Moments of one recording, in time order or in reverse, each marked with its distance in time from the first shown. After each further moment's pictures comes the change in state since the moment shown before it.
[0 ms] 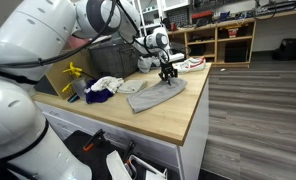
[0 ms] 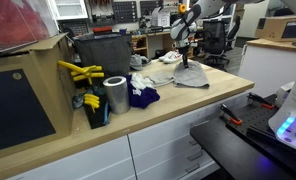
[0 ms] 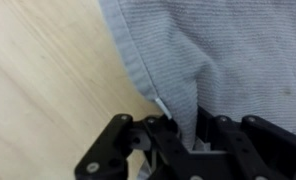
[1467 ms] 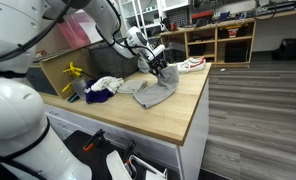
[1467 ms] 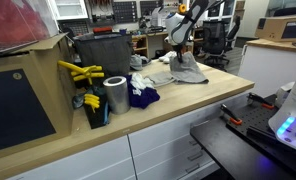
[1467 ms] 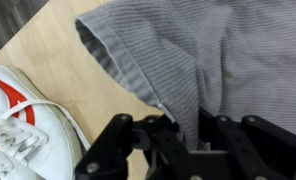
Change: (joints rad) arm 0.170 -0.283 -0.071 -0.443 -0.391 0.408 0.379
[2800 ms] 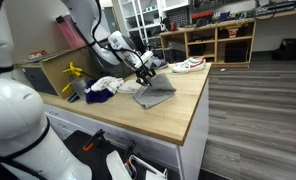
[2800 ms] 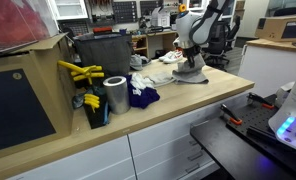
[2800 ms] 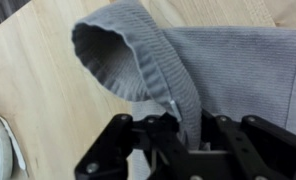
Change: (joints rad) arm -0.001 -0.311 0.017 -0.513 -0.210 0.139 0.130
